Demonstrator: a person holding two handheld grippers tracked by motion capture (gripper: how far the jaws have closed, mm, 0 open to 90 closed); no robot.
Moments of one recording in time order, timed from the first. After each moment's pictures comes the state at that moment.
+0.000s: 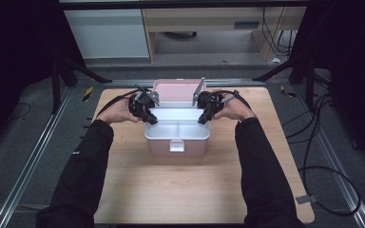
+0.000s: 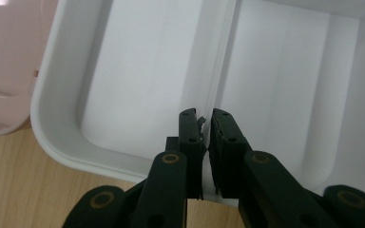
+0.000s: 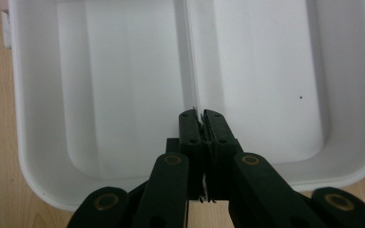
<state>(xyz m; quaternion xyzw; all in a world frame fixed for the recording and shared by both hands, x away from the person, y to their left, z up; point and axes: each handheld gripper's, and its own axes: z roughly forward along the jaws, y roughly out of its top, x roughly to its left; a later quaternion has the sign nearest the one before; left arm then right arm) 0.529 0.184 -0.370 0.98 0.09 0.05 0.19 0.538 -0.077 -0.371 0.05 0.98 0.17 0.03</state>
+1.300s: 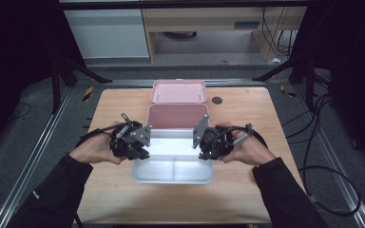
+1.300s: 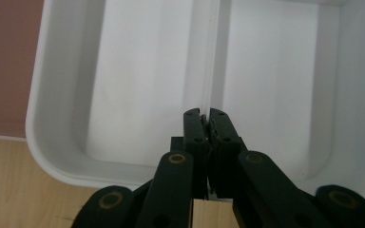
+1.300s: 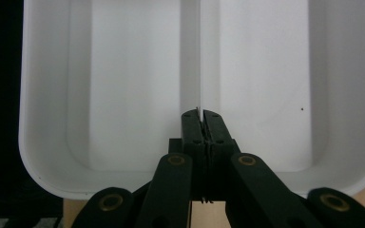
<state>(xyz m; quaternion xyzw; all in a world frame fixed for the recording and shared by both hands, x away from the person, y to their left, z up) 0.355 0.185 -0.333 0.98 0.03 0.04 0.19 0.364 -0.077 -0.333 -0.01 0.98 0.19 0.05</state>
